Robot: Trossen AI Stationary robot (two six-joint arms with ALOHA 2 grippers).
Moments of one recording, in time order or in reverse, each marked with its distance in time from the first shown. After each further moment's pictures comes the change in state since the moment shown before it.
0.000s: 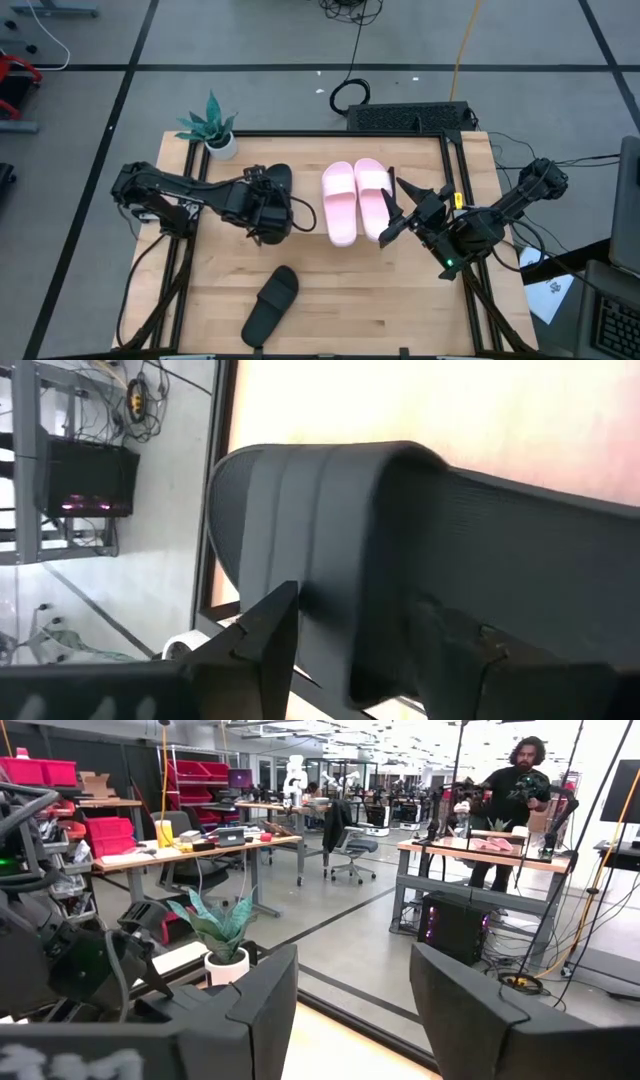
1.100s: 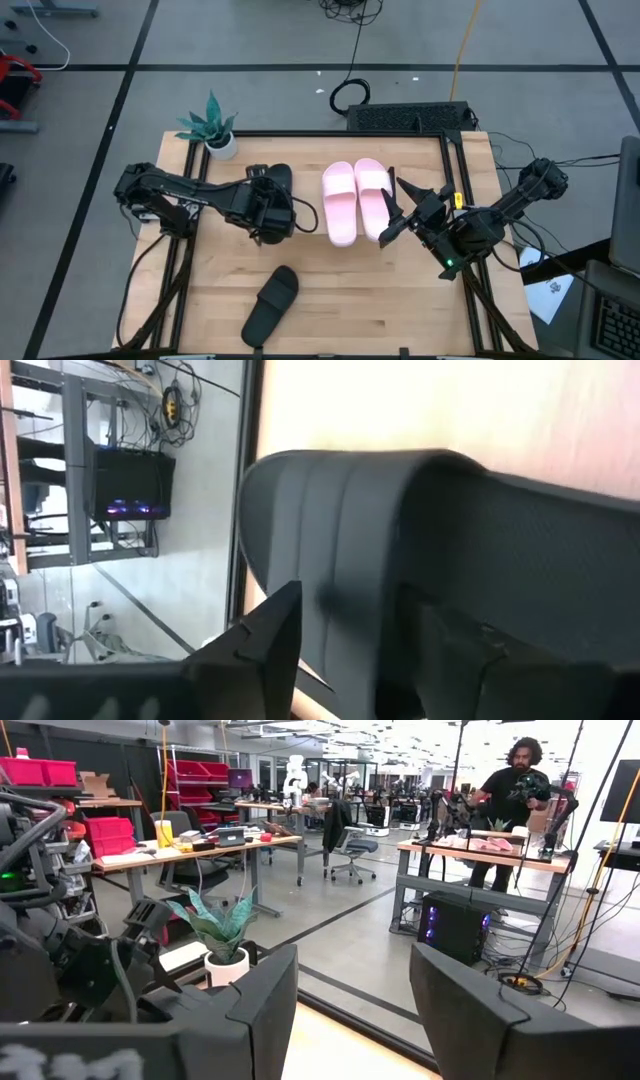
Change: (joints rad) left arm 0.007 0.027 -0.002 -0.006 -0.078 0.032; right arm 0.000 0.000 0.000 0.000 0.000 0.000
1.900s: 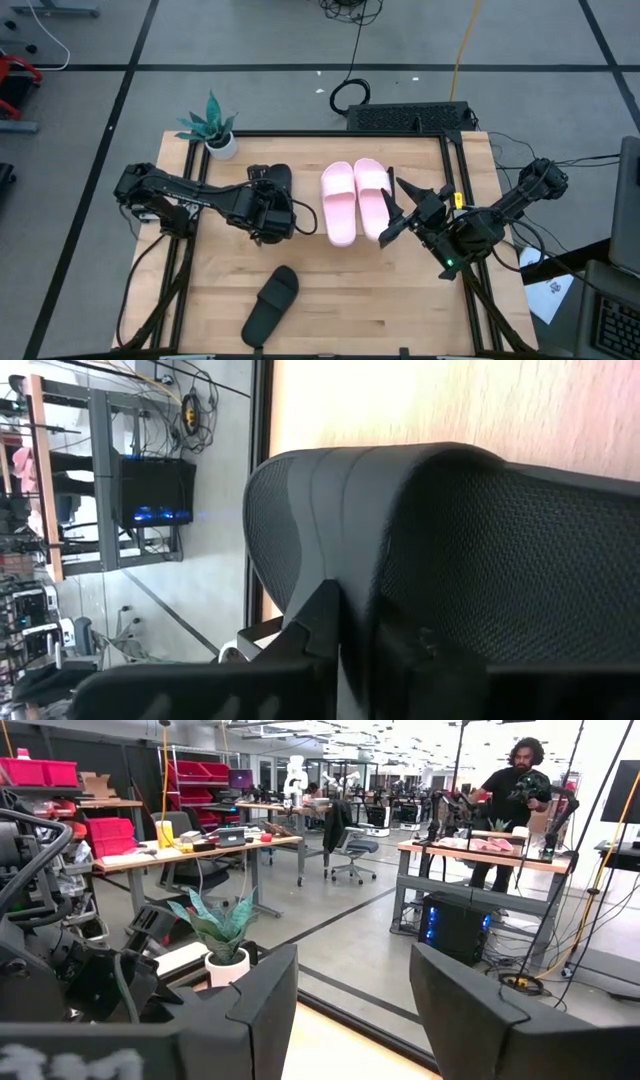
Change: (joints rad) left arm 0.002 0.002 -0.055 0.019 -0.033 0.033; right arm 0.000 0.000 0.000 0.000 -0.002 0.000
